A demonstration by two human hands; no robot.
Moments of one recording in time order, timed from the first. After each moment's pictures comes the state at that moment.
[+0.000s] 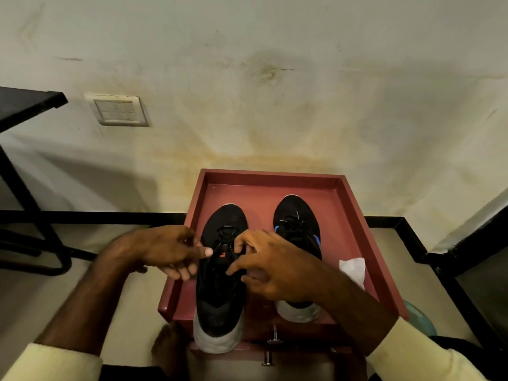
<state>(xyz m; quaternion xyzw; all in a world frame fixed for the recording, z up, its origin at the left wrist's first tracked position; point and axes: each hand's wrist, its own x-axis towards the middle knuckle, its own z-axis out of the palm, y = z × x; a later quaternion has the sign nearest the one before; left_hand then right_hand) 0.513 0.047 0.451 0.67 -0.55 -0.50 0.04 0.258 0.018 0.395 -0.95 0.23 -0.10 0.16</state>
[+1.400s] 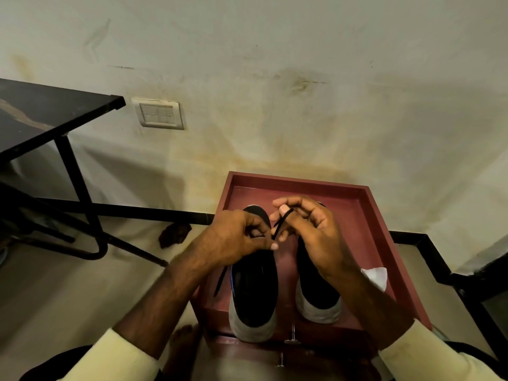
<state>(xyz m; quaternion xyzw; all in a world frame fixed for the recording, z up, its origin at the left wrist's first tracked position) 0.469 0.065 0.453 0.62 -0.68 -0.32 0.23 0.278 0.020 0.423 -0.64 0.29 -0.48 0.53</state>
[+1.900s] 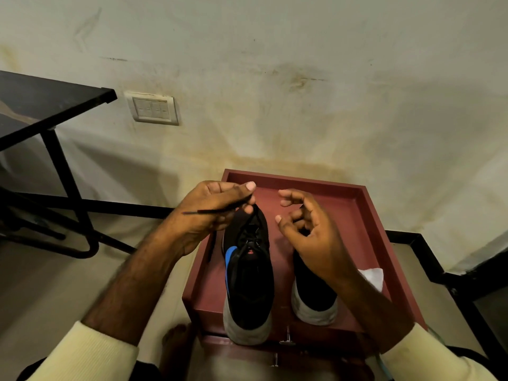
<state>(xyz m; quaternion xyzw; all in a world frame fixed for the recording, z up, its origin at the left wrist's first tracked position) 0.495 0.058 0.482 0.49 -0.50 -0.54 0.46 0.270 0.015 0.416 -0.72 0.38 -0.44 0.37</state>
